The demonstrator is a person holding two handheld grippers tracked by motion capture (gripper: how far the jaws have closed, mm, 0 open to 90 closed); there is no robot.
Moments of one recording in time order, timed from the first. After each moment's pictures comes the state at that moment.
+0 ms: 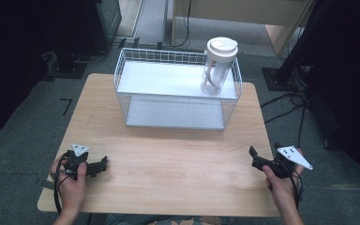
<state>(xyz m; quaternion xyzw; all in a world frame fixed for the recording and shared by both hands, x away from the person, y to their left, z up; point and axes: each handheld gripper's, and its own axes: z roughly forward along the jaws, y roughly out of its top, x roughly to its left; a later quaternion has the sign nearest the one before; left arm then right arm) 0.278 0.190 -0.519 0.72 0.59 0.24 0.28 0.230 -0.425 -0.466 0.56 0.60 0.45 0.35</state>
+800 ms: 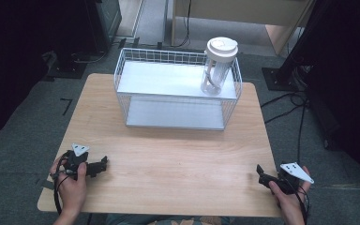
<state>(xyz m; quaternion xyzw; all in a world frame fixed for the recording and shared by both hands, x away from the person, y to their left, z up) 0.278 0.190 -0.519 0.72 0.59 0.24 0.28 0.199 -0.459 -0.520 0.59 0.64 0.37 0.33</state>
